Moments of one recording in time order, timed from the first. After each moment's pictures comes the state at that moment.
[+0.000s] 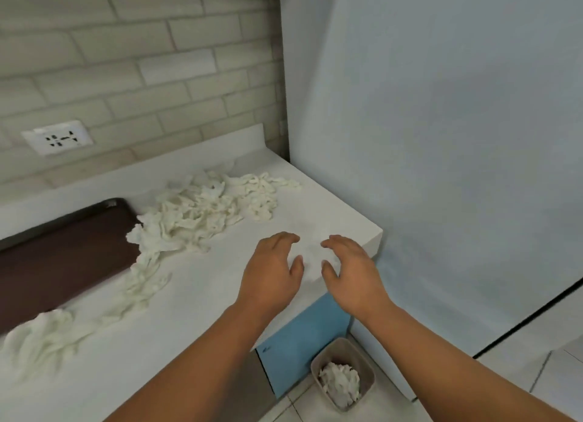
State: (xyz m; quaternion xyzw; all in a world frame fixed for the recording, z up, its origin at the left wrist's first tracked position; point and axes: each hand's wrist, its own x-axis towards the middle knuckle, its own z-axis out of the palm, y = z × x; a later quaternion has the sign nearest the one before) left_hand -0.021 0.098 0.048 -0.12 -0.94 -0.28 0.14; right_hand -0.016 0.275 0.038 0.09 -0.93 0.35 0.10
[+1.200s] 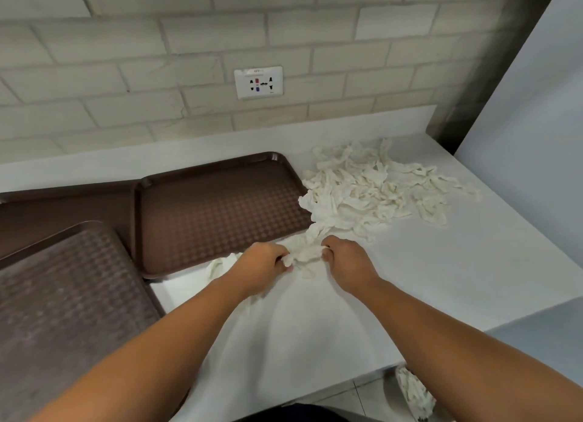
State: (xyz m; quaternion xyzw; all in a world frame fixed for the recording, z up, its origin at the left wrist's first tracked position) left_hand -0.006 -0.279 0.000 0.00 -0.97 -0.24 -0.04; right_hand -0.081 -0.072 -0.012 0.25 -0.93 0.25 -0.06
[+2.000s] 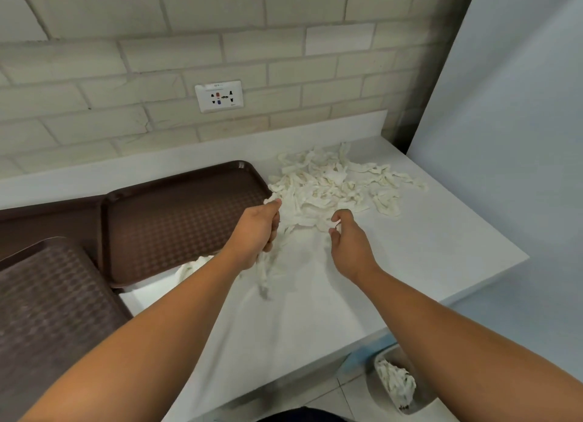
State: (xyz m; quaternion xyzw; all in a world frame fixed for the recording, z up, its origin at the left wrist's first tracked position) left_hand -0.027 -0.203 0.088 0.18 -0.72 -0.68 -0.01; right_hand -0.065 -0.010 0.040 0.10 -0.90 0.43 0.00
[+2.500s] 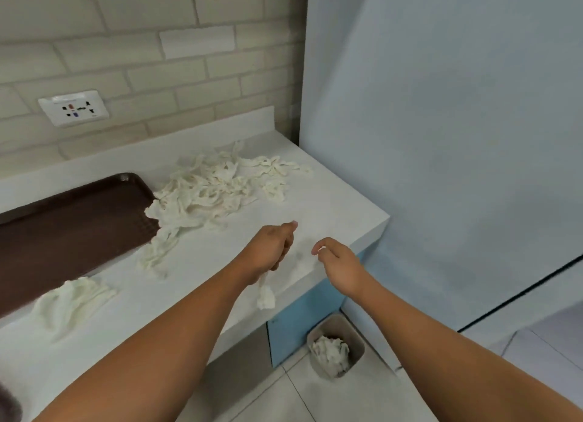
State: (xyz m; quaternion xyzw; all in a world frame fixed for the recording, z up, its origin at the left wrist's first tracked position) left_hand -0.023 0.041 0.081 0.04 -0.77 -0.61 -0.18; right_hand -0.002 0.218 0.046 -0.01 -0.87 0.49 -0.08
